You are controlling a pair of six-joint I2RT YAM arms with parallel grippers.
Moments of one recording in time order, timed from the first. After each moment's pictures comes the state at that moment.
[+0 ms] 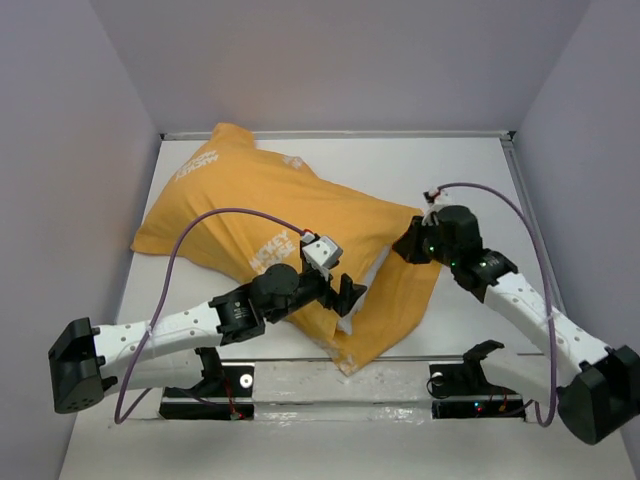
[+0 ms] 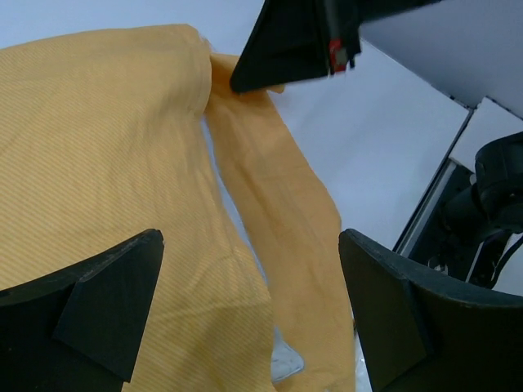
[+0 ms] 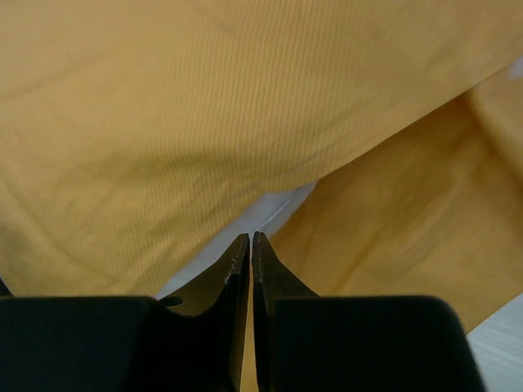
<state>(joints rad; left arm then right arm) -1.16 0.97 0.60 0.22 -0.20 -0.25 0.38 0.97 0.76 -0.26 -0.12 0.45</state>
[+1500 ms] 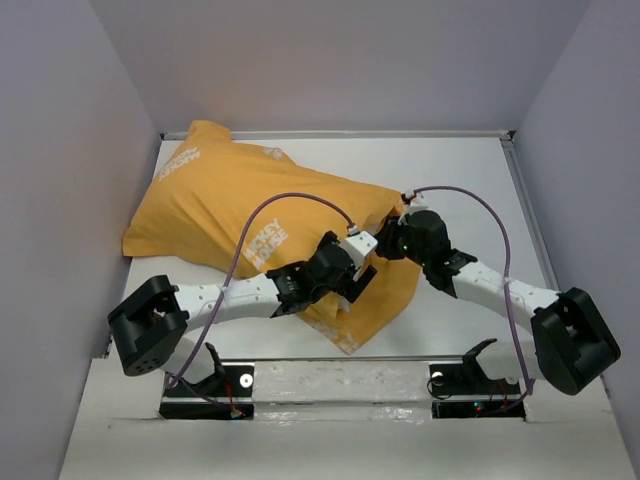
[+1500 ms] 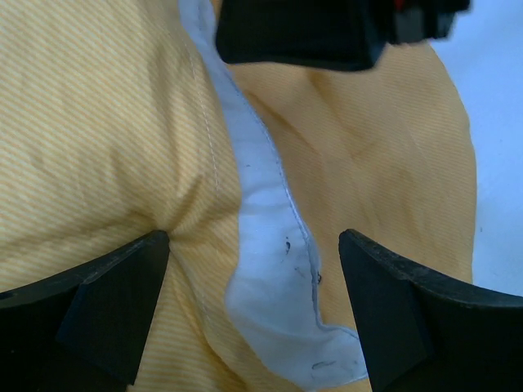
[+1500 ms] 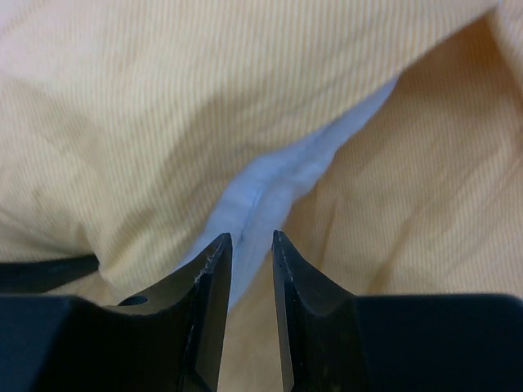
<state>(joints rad) -1.08 1.42 0.80 0.05 -0.31 -0.09 0.55 1.30 0.65 0.22 -0.02 0.52</state>
